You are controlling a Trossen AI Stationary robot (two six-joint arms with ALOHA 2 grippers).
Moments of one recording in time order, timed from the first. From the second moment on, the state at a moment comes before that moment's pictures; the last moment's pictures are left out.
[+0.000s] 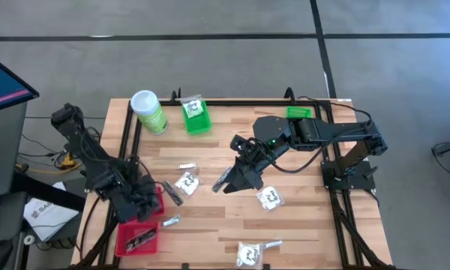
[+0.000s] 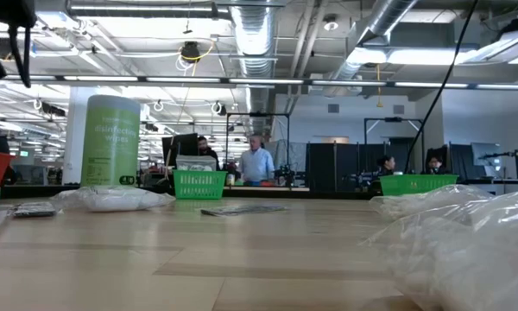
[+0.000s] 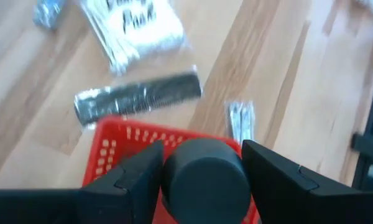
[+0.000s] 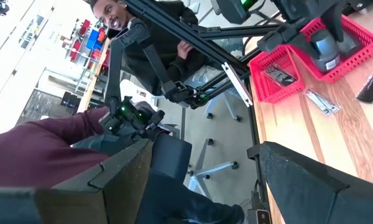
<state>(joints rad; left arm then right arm) -0.91 0.98 0.67 -0.87 -0.44 -1.32 0.17 1.66 1.88 -0.61 -0.42 0.84</state>
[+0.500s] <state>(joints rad) -0.90 0.85 0.67 -0.81 -0.59 -1.31 0.17 1.66 1.88 -0.61 -0.42 0.84</state>
